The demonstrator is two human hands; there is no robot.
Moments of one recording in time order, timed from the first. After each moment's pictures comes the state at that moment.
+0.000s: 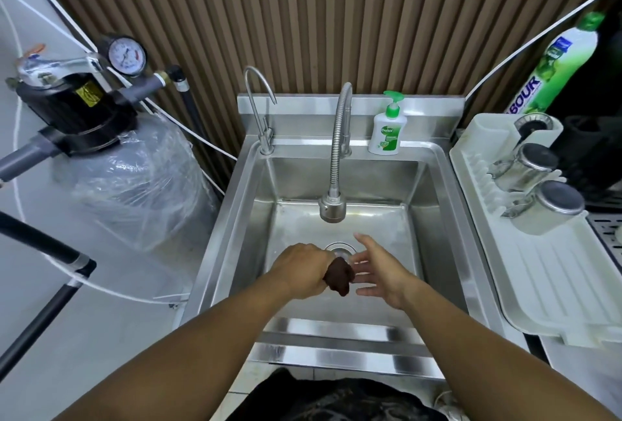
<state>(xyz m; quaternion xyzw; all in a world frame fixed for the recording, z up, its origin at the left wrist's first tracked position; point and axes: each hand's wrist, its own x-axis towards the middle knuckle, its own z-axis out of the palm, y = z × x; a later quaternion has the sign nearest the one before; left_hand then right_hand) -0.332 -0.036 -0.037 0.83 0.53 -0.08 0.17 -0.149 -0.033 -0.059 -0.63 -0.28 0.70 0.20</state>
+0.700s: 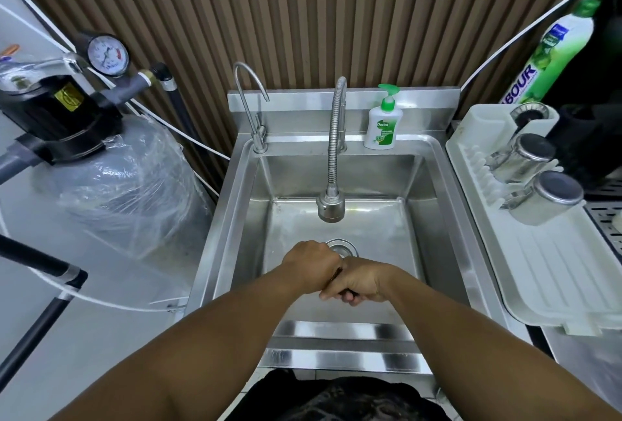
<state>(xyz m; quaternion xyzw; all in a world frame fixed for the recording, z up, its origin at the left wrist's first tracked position) -0.315 -0.016 -0.049 0.85 0.47 -0.20 0.11 -0.176 -0.020 -0.075 -0.51 -0.46 0.72 -0.03</state>
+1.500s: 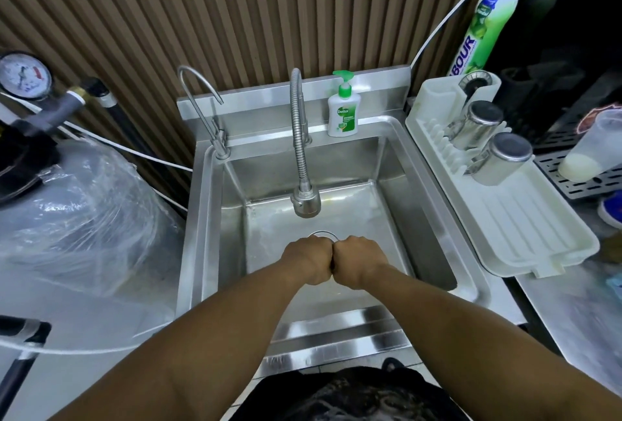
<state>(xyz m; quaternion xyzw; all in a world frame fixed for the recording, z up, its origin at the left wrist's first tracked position) -0.291 -0.003 -0.058 0.80 0.52 -0.20 0.21 -0.176 -0.035 -0.069 -0.64 -0.75 0.15 -0.11</state>
